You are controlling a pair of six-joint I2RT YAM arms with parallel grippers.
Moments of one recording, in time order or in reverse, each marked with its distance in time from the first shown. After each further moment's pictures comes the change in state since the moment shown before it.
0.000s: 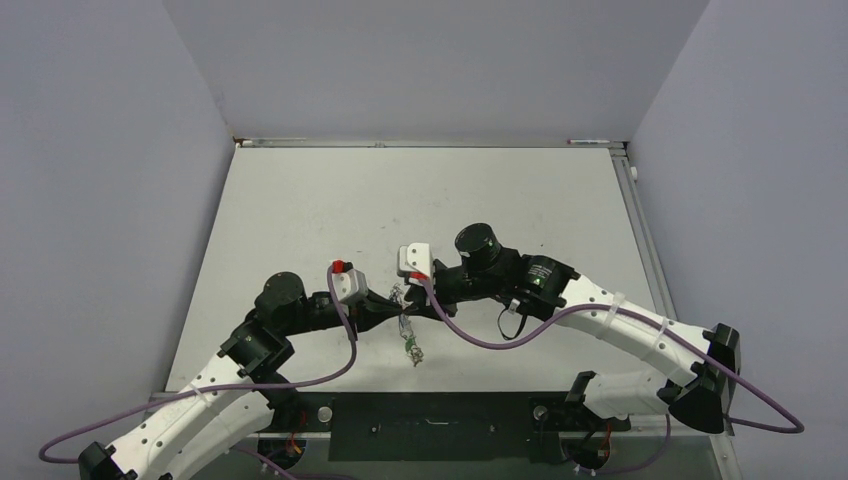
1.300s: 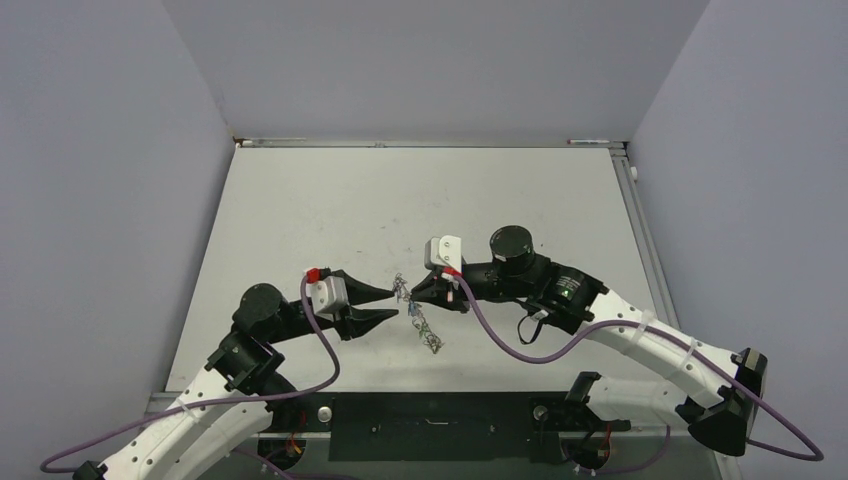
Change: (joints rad) left arm 0.001 -0.106 0.000 0.064 -0.019 0.000; right arm -0.047 -0.136 -0.111 0.166 -0.040 0.054
